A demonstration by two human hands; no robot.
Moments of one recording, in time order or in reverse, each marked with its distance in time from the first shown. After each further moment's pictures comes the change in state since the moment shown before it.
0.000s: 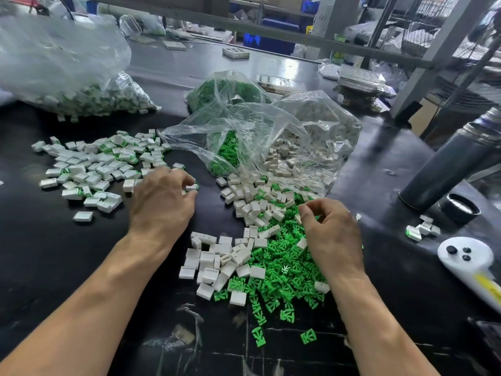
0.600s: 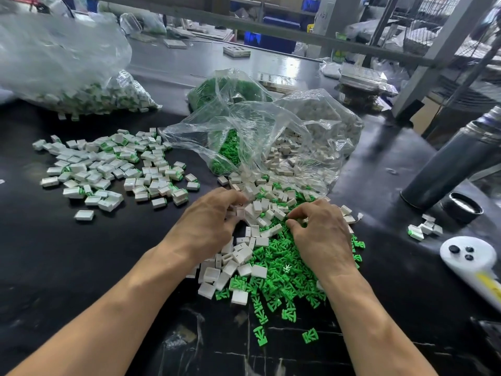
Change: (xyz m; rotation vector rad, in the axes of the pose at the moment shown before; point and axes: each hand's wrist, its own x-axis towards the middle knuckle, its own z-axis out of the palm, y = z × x) left_hand -0.024 0.029 0.016 -0.301 -0.412 0.217; right_hand 0.002 -0.003 0.015 -0.344 -0.105 -0.106
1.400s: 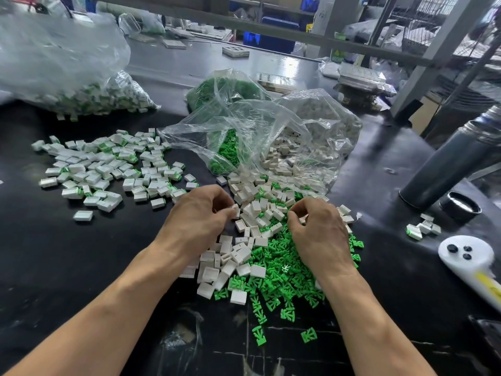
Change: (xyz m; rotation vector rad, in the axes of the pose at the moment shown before) left_hand 0.000 -0.002 -0.006 -0.134 0.127 -0.163; right_hand -0.003 -0.001 0.000 0.093 0.078 -0.032
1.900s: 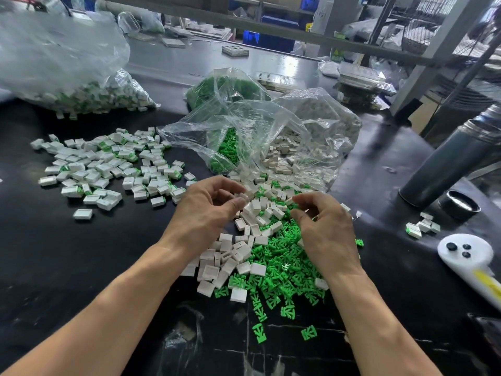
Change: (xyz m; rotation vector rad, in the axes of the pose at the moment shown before) left_hand -0.010 0.014 -0.002 -0.516 -0.048 0.011; right_hand -0.002 0.000 -0.012 0.362 -0.004 0.078
